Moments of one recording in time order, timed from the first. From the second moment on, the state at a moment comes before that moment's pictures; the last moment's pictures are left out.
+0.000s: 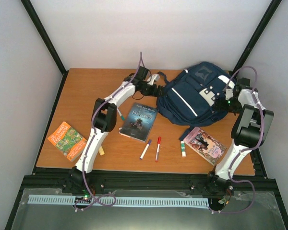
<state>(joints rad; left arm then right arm) -0.46 2.64 2.39 -0.63 0.60 -0.26 -0.36 1.92 1.45 -0.84 -0.21 -0.30</state>
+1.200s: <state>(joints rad) -0.54 2.38 2.00 -0.92 0.74 0.09 -0.10 2.30 1.97 -0.83 -0.14 -0.34</state>
